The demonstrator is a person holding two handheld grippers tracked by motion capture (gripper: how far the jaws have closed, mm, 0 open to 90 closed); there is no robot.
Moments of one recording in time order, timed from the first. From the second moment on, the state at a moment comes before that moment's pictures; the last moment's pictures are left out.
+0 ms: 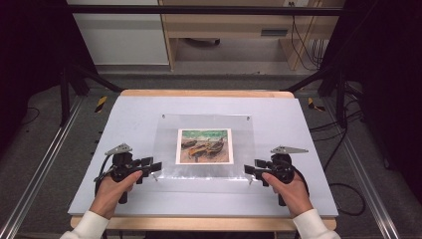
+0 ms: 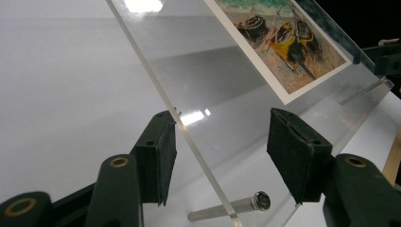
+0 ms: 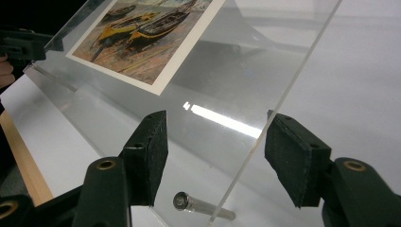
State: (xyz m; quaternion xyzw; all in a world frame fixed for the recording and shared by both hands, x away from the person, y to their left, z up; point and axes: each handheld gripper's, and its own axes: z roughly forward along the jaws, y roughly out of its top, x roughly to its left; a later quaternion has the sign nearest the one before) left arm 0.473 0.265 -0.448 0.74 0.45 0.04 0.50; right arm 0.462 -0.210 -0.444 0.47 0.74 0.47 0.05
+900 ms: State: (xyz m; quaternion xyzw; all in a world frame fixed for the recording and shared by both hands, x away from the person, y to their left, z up) left arm 0.492 0.260 -0.448 0.74 0.44 0.06 0.50; right arm 0.481 -0.212 -0.443 0.47 0.73 0.48 0.07
